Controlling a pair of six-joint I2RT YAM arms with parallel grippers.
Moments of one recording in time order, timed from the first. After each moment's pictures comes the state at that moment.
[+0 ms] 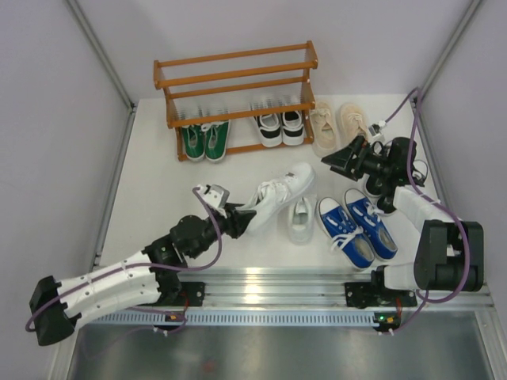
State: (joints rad) left arm -1.01 0.69 0.36 0.22 -0.26 -0.33; right arm -0.04 1.36 0.71 0.28 -0.94 0.76
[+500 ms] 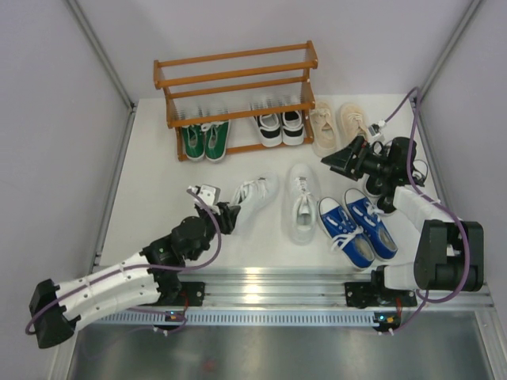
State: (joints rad) left arm -1.01 0.60 0.34 0.08 -0.54 -0.33; right arm -0.04 1.36 0.71 0.28 -0.95 0.74
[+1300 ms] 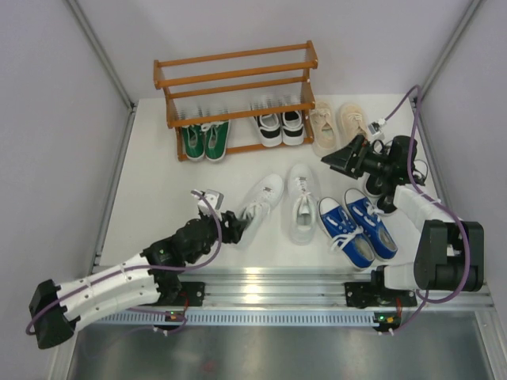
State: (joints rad) left arm -1.01 0.59 0.31 -0.03 -0.39 -0.49; right arm -0.04 1.36 0.72 0.27 -0.96 0.73
